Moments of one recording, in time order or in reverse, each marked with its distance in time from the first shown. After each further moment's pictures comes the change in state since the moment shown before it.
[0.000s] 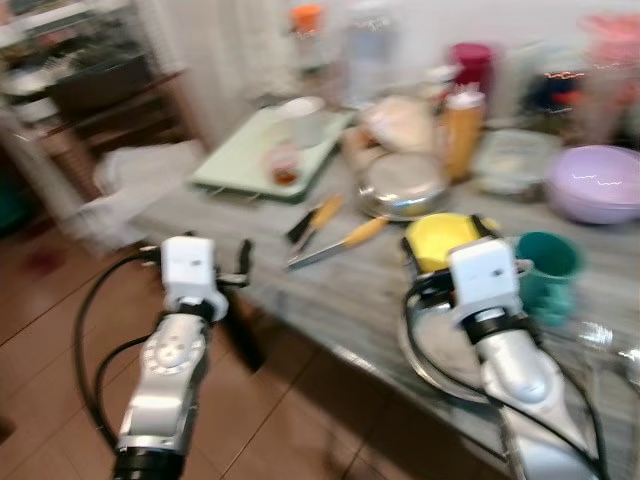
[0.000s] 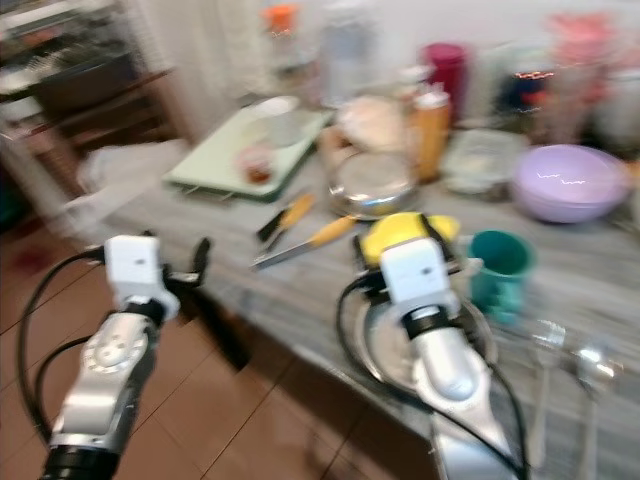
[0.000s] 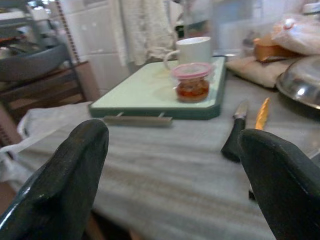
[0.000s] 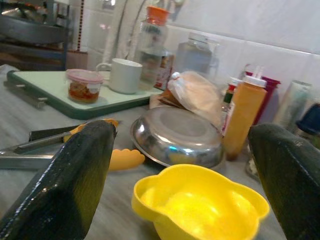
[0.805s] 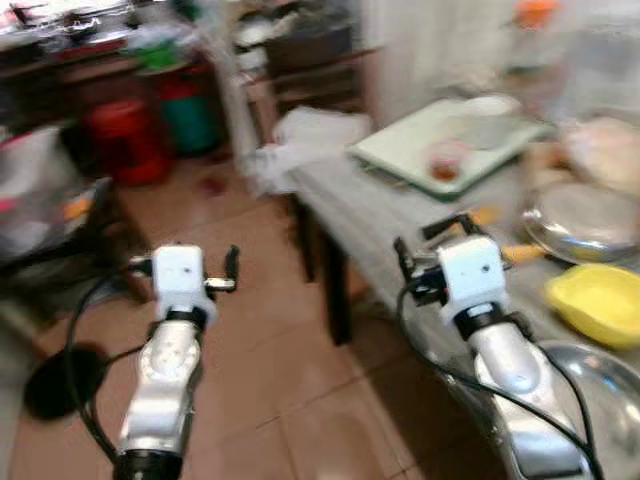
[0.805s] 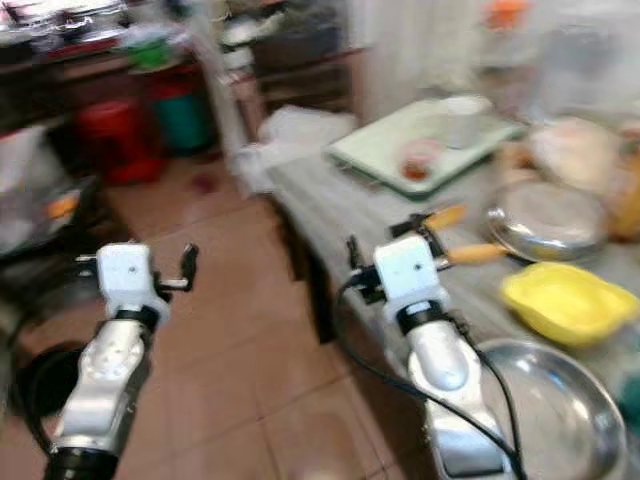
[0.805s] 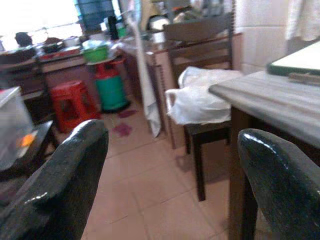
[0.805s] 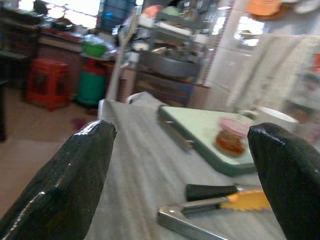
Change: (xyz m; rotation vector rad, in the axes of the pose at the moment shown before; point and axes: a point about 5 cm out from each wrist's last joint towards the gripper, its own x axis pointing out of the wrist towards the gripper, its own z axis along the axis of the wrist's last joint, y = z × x) left arm -0.004 0.012 -0.015 0.006 0.037 0.090; right arm 0.010 0.004 -0.008 -0.006 0.007 0.048
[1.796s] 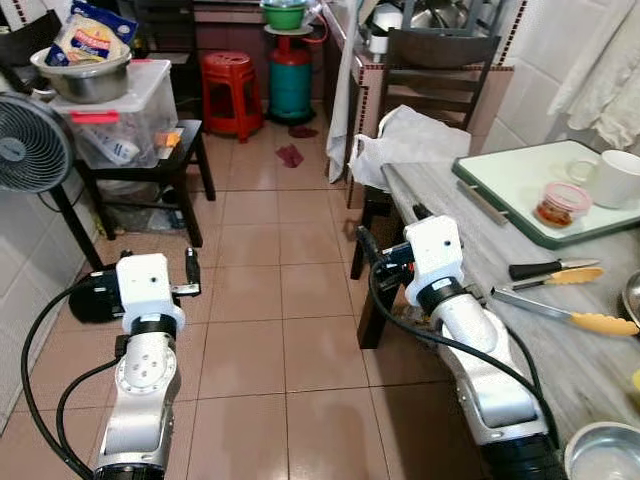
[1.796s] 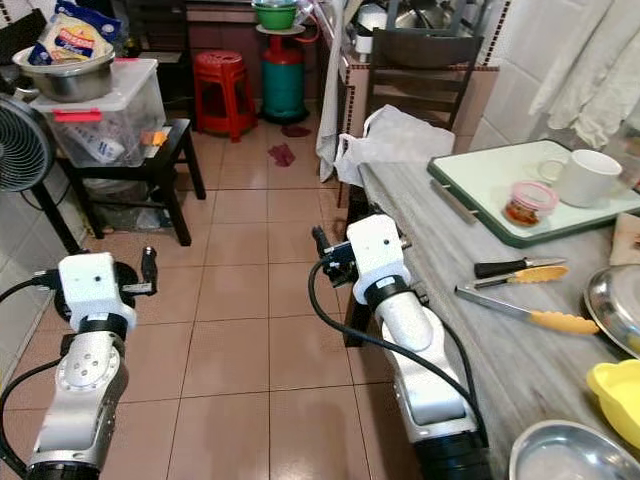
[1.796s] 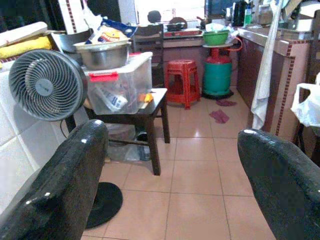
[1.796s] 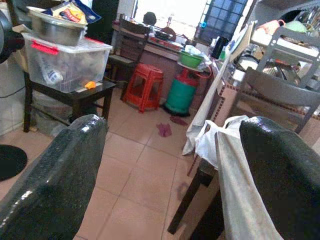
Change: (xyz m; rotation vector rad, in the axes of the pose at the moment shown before) left arm -0.012 0.035 -0.001 0.083 -0.026 0.214; right arm 0.038 0.023 -0.003 0.134 -0.024 0.116
